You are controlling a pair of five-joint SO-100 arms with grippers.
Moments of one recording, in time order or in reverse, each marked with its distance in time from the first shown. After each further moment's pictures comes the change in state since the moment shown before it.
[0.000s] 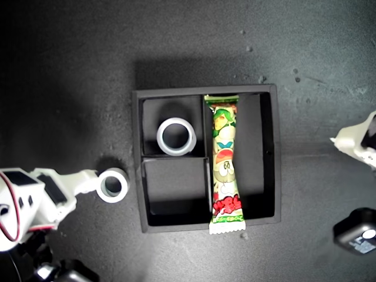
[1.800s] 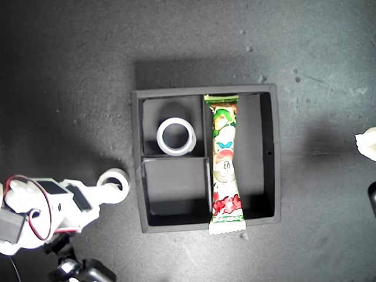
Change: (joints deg) arm 0 -0.2 -13.8 6.8 -22.7 -0.7; arm 1 -4.4 49.0 75.1 -39.0 23.0
